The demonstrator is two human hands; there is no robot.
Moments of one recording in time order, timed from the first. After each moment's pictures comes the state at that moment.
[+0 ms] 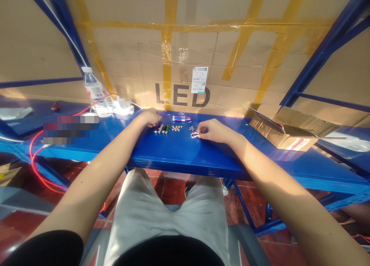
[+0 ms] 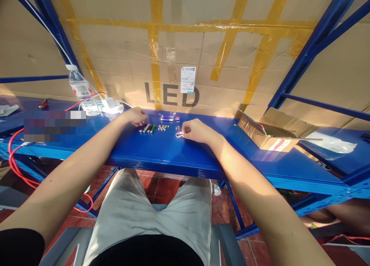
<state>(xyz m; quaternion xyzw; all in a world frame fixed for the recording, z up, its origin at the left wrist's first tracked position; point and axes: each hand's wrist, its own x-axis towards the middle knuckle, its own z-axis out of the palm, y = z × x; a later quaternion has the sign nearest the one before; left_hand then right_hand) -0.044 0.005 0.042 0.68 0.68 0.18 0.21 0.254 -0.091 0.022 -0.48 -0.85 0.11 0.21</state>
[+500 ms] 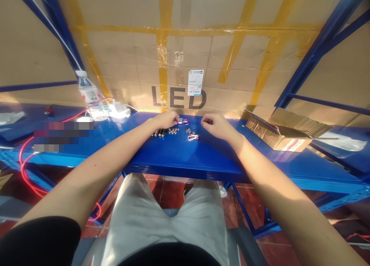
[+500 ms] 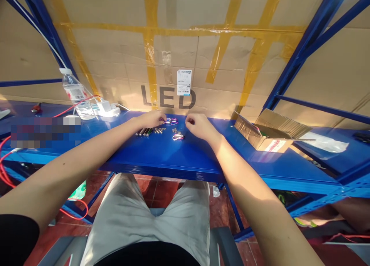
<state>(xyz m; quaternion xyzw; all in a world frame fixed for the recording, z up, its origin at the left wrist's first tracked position) 0.011 0.034 0.024 0.92 0.37 0.16 0.03 0.270 -0.077 0.025 -0.49 -0.79 0.05 0.36</state>
